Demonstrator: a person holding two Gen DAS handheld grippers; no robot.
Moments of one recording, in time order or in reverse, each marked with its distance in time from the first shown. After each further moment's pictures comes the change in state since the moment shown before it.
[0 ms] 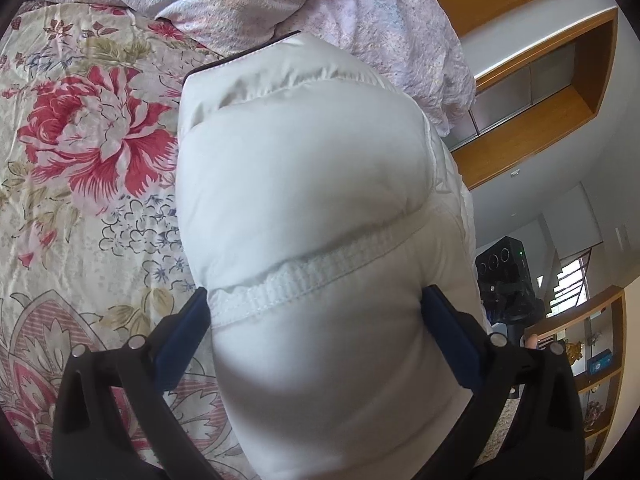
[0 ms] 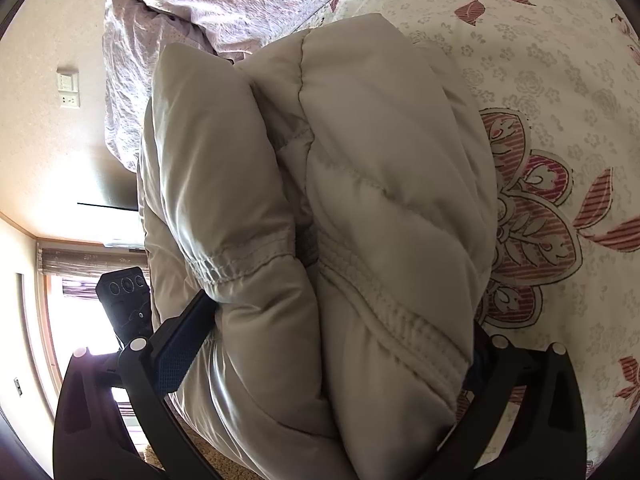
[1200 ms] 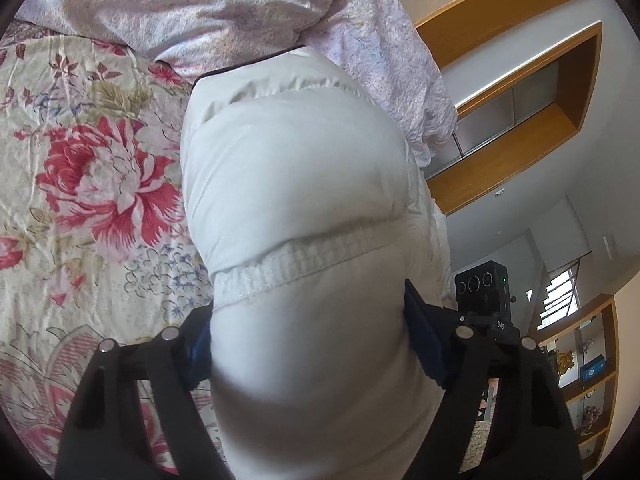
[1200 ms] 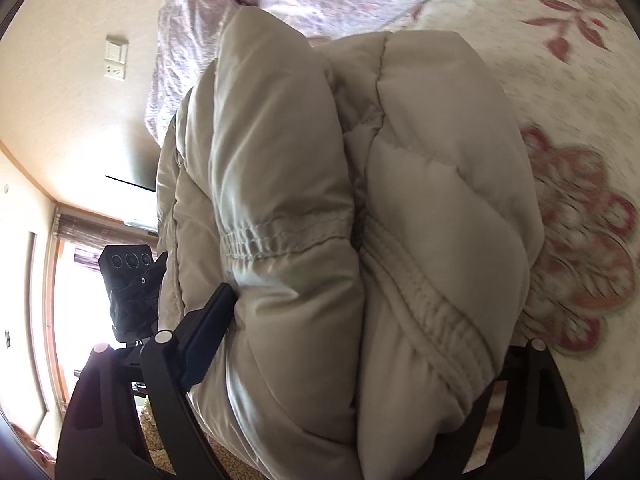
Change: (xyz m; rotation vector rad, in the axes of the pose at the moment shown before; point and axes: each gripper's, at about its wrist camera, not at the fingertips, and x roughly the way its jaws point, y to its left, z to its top) left arm -0.044 -0.002 0.019 0.015 -0.098 -0.041; right arm 0.023 0.055 -0.009 -0.164 -0.046 0.096
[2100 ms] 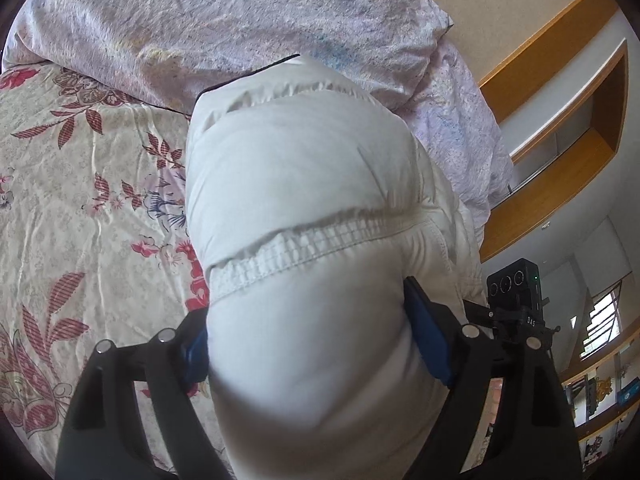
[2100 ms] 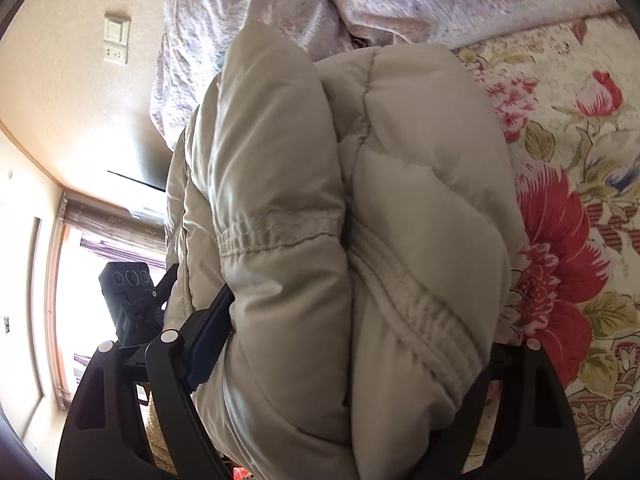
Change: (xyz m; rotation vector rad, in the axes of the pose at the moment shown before) left arm -0.041 0.068 0.071 0.006 -0.116 0.192; right arm 0.096 0.037 0.051 -0.046 0.027 0.039
